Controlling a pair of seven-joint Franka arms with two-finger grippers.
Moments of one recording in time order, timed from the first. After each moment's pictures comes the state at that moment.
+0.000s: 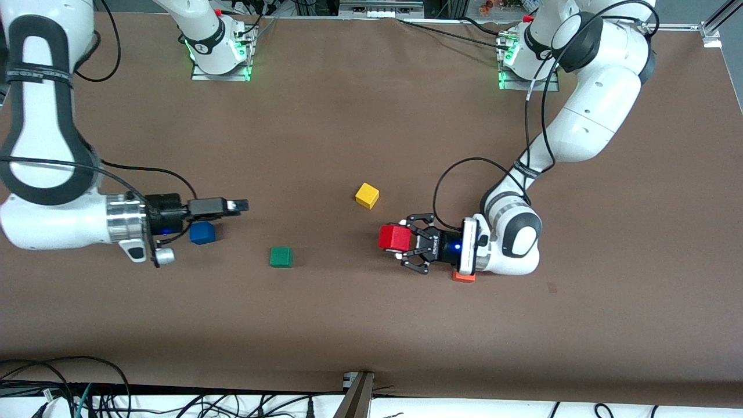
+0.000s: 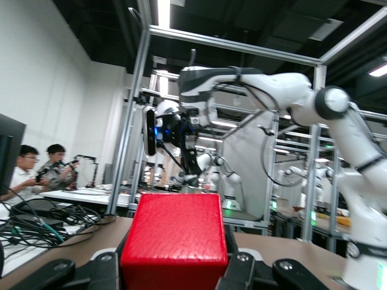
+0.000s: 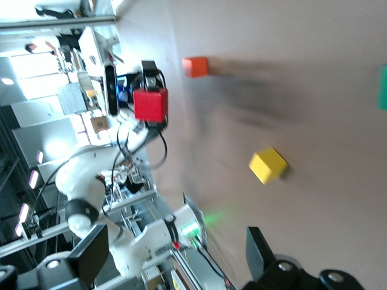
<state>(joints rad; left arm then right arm) -0.02 1.12 -0.48 -1.22 -1.57 1.84 2.20 0.15 0.57 -0.09 -1.42 1.13 1.60 -0.20</state>
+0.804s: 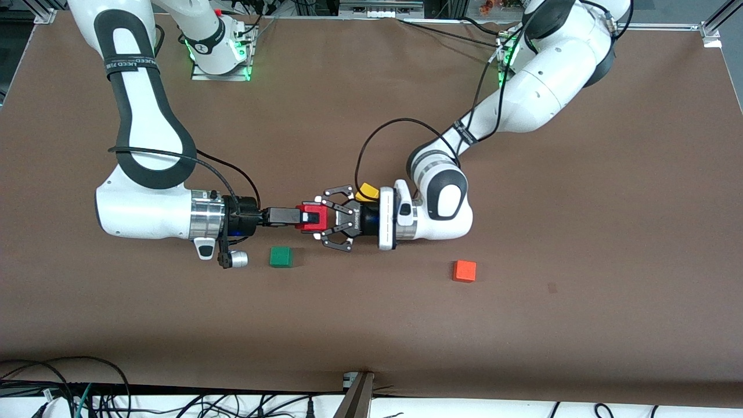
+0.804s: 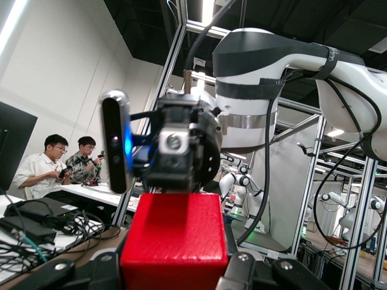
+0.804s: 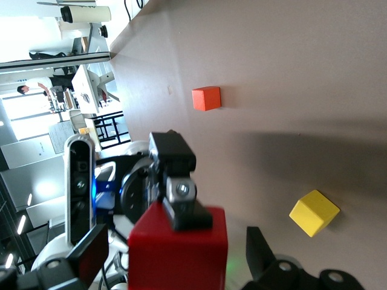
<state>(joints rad) -0.24 1.10 -0.64 -1.09 -1.71 2.23 2.12 0.35 0.58 -0.09 -1.42 1.17 1.88 -0.06</state>
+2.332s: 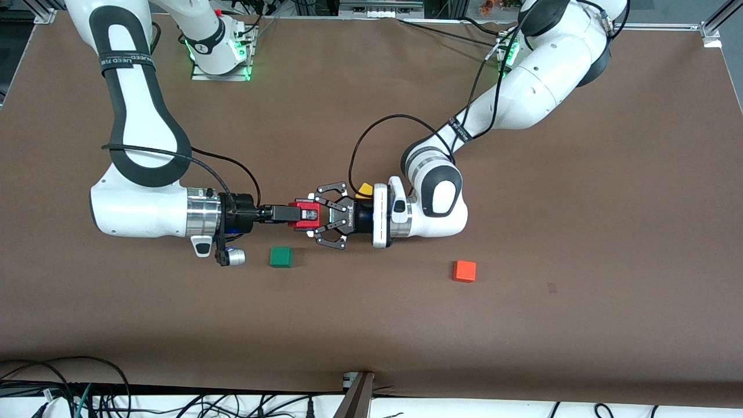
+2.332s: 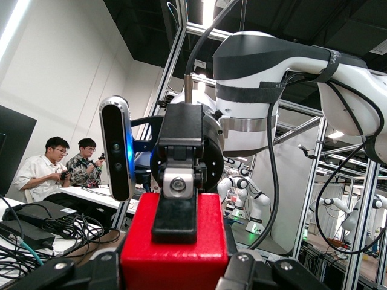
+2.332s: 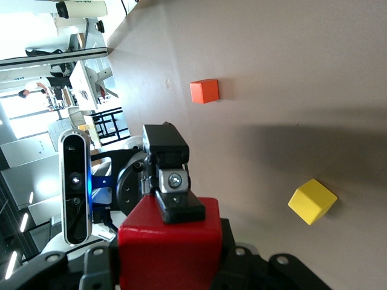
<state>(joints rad) -0.24 1.10 -0.64 -1.08 -1.72 2.24 2.11 0.35 0.57 -0.10 -1.43 1.16 1.85 -0.04</state>
